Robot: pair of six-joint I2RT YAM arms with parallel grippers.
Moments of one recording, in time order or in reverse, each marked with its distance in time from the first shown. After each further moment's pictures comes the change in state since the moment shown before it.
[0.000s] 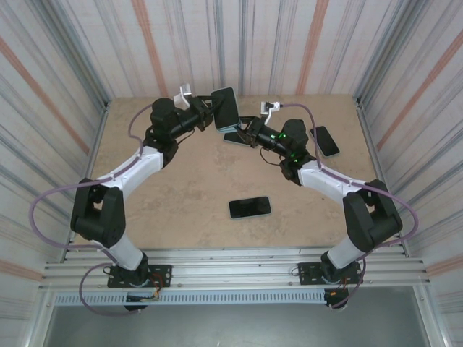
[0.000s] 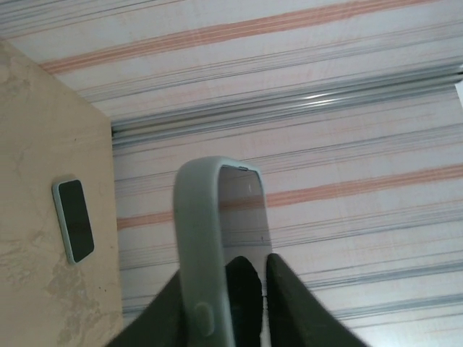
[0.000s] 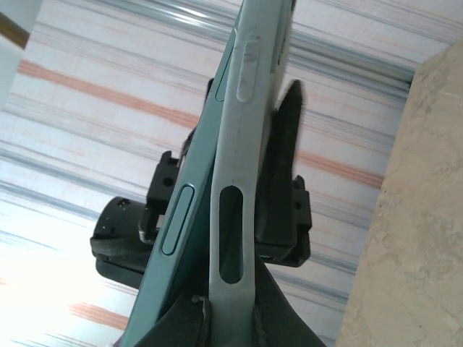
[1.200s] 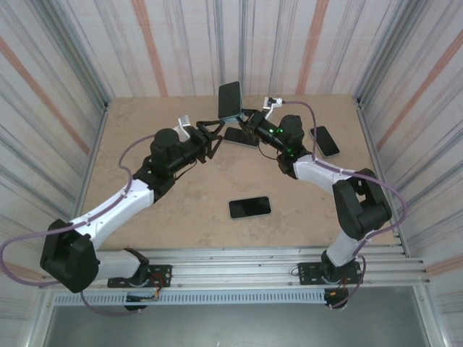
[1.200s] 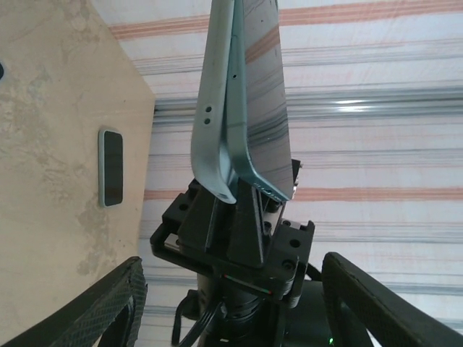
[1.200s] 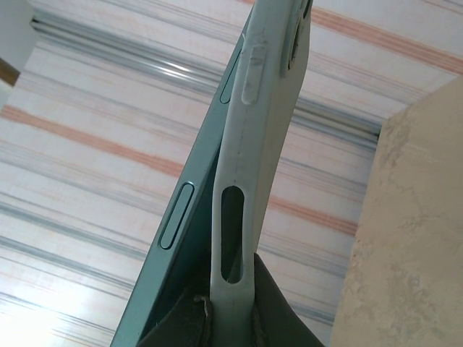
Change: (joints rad) left arm -0.195 -0.363 -0.281 -0.209 -0.309 -0.067; right arm -0.031 0.115 0.061 0.051 0.101 -0.030
